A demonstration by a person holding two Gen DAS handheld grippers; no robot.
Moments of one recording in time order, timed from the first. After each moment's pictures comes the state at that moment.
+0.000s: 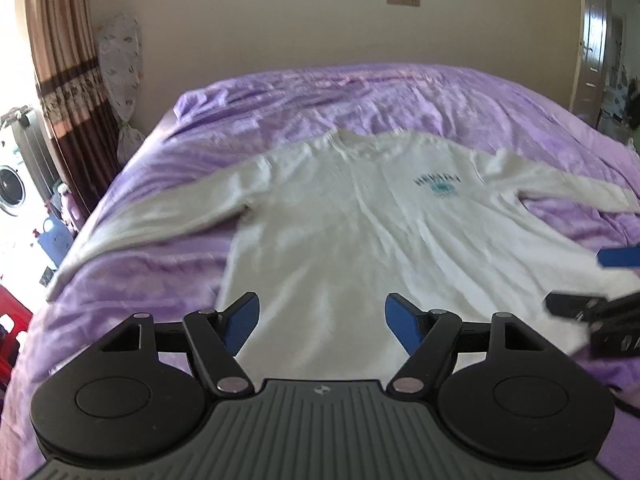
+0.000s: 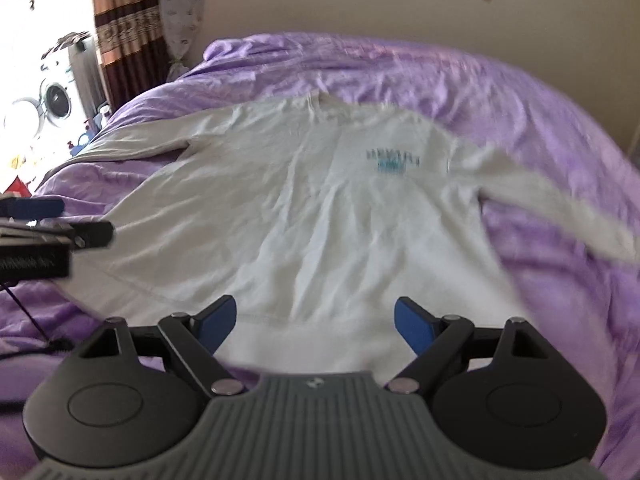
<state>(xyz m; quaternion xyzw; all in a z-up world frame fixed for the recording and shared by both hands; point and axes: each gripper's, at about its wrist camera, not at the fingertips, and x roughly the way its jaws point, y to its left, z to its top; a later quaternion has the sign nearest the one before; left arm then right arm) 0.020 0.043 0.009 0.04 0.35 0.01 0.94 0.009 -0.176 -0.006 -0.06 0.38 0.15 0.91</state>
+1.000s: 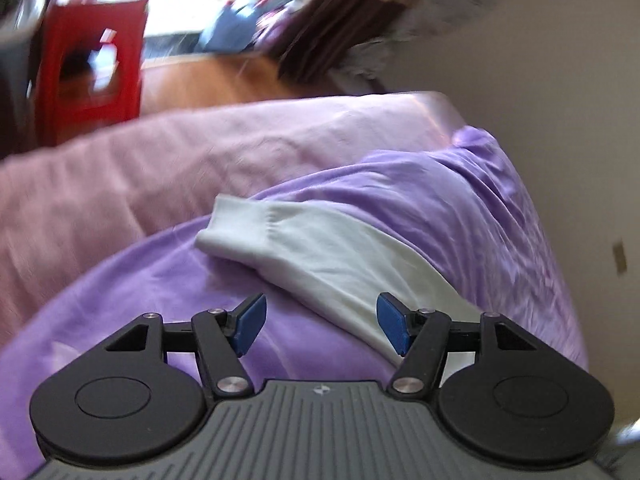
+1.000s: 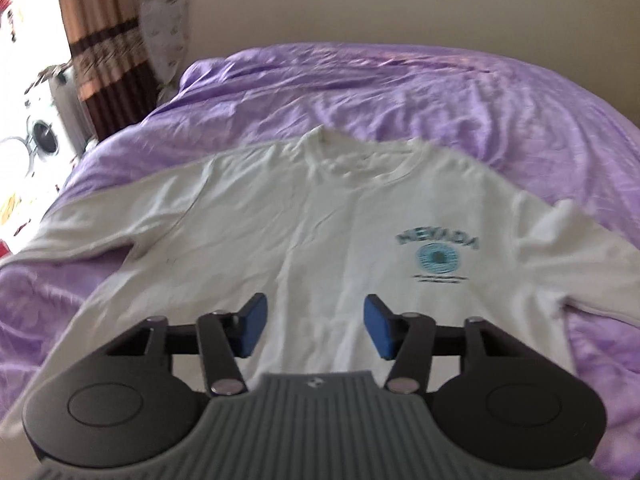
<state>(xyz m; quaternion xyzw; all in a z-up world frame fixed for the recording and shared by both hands) 0.098 0.464 -0.058 -0.47 0.32 0.22 0.79 0.233 -0.103 -0.050 -0.01 0.39 0.16 0.90</state>
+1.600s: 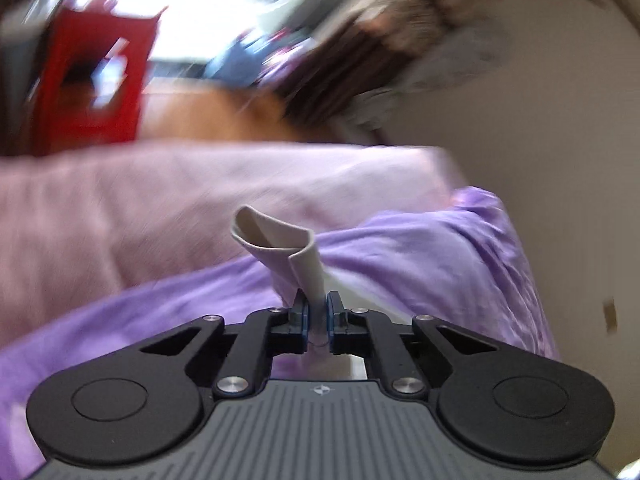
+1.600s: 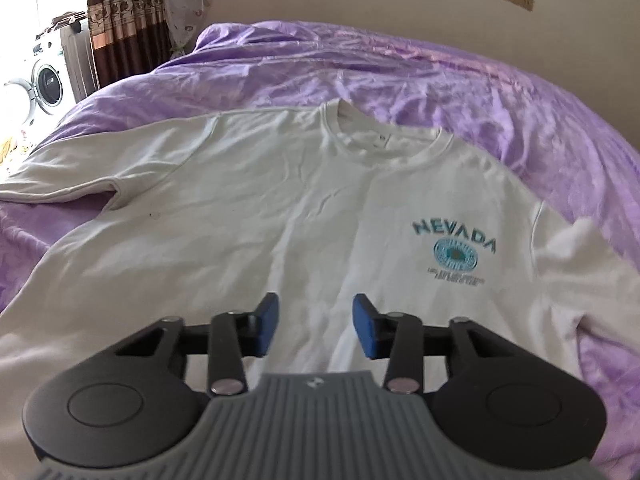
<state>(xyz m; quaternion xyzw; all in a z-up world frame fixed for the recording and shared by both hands) 0.110 0.474 -0.050 -0.45 0.24 0.25 0.83 0.240 -0.085 -0.091 -0.07 0.40 0.17 0.90</state>
